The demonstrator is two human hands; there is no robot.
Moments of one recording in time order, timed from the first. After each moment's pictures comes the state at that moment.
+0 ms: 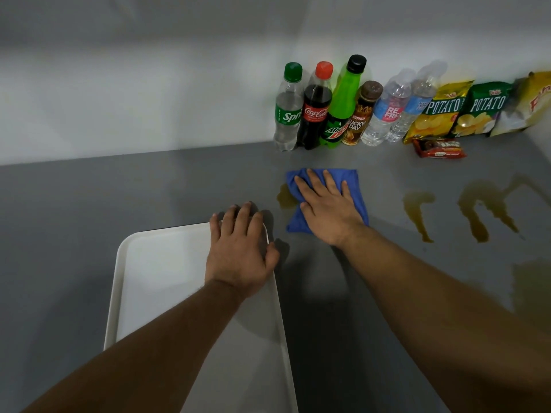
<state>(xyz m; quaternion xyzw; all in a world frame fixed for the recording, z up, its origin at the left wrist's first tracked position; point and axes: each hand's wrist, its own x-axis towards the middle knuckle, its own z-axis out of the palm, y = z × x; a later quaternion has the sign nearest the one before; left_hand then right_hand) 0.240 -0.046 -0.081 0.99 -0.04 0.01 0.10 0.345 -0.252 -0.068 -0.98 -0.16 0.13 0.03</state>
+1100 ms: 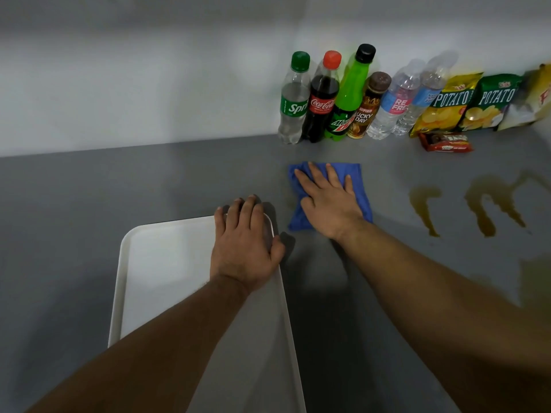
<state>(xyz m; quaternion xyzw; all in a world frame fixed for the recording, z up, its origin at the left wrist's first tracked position) 0.238 -0.047 -0.079 0.99 -0.03 0.01 0.11 0.344 -0.239 -0.068 -0.98 -0.13 0.13 0.05</state>
